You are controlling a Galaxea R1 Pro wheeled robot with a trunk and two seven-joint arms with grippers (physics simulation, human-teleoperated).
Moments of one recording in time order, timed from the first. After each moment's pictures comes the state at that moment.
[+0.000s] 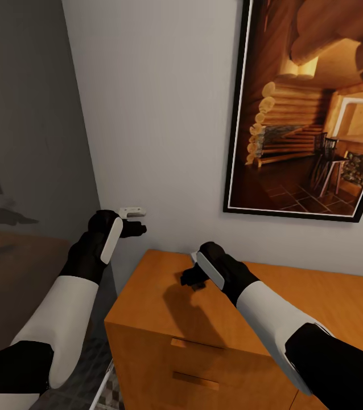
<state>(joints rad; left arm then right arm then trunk) -1.02 -0.08 -0.06 -1.05 0.17 1.04 0.20 -1.04 0.16 0.57 -0.62 -0.56 1.05 -0.22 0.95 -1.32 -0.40</state>
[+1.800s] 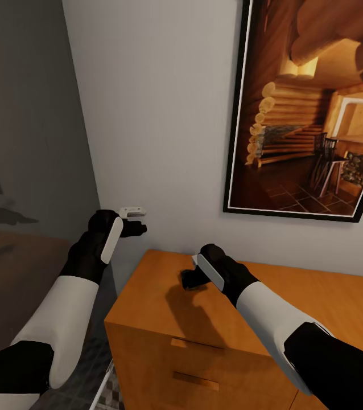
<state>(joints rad) -1.02 -0.09 -0.06 -1.05 0.17 1.03 0.19 -1.04 0.16 0.57 -0.59 -0.55 1.04 -0.22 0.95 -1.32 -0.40</state>
